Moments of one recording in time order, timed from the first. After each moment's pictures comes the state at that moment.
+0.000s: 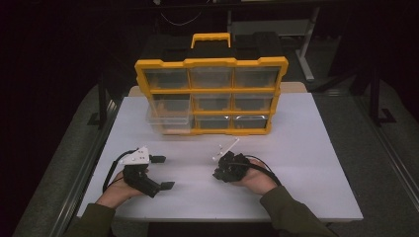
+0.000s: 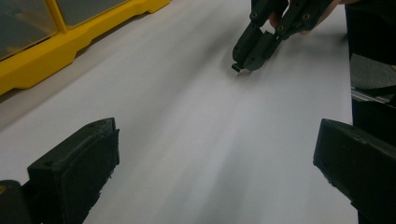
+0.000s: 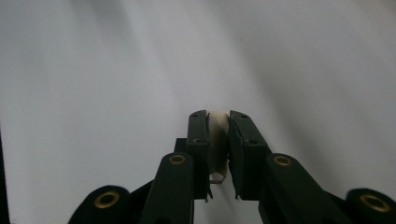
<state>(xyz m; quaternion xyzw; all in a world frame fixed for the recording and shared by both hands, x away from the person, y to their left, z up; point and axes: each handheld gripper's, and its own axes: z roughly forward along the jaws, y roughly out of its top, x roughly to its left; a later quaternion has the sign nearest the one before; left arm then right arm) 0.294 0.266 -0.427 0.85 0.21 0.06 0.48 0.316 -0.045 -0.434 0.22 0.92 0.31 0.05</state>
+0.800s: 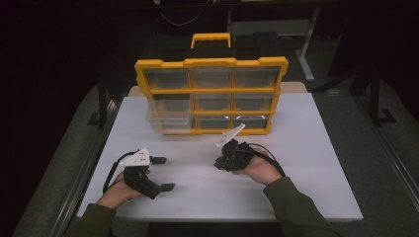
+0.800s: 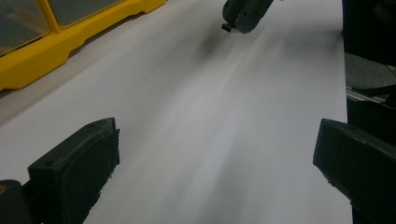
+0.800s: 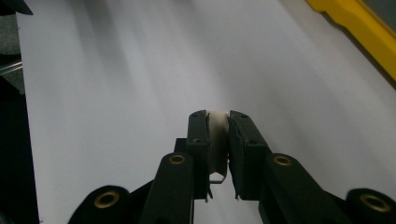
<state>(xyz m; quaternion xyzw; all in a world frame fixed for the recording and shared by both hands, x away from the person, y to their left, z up) 0.292 0.265 -0.428 0.85 0.20 0.05 0.48 0.331 -0.055 -0.401 0.22 0.91 0.33 0.04</state>
